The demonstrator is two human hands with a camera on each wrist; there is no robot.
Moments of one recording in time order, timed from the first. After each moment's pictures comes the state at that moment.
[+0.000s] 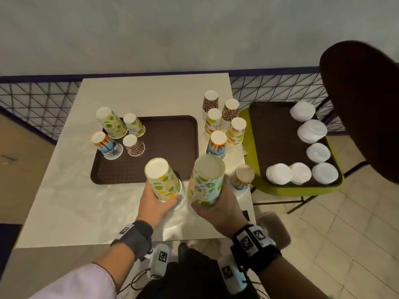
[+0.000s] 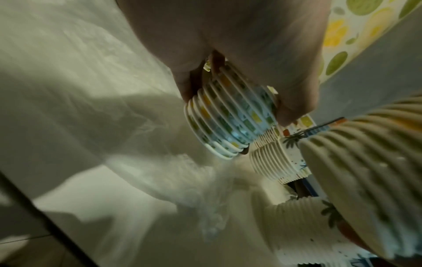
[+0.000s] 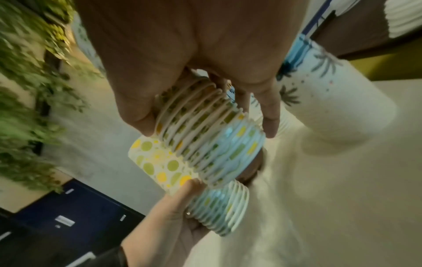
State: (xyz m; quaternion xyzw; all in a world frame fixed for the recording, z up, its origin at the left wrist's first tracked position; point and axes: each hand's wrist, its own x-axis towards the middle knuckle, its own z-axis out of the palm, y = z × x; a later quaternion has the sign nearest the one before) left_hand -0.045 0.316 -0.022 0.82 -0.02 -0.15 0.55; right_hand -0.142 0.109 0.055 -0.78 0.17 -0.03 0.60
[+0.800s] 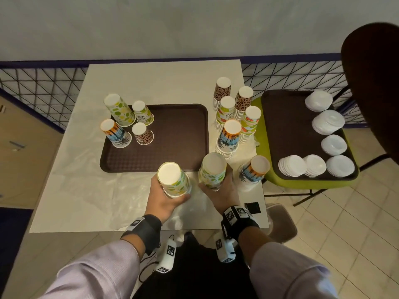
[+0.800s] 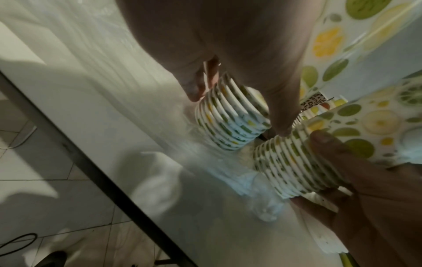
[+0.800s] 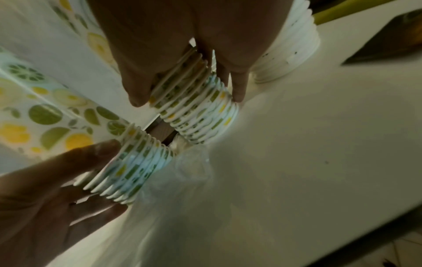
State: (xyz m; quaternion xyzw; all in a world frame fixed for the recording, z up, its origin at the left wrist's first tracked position) left_hand -0.044 0.338 -0.059 0.84 0.02 -0.18 0.51; right_hand -0.108 0.127 -0.042 -0.80 0.27 -0.05 0.53
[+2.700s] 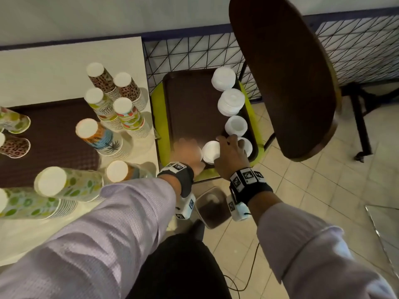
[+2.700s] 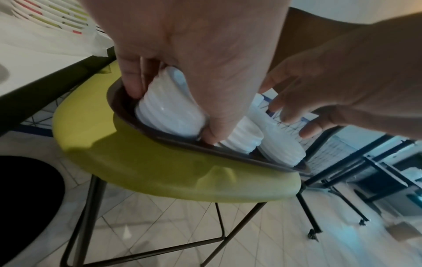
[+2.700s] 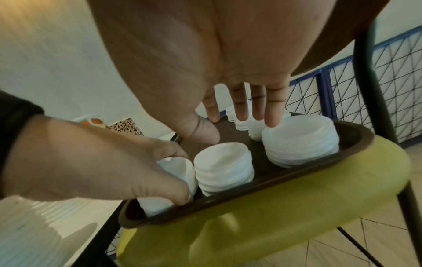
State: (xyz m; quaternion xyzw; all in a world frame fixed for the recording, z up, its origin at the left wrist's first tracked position) left_hand -0.091 -0.115 -0.040 0.94 -0.23 -0.26 0.03; right_hand -0.181 -0.228 -0.004 -0.93 0.29 0.14 0.20
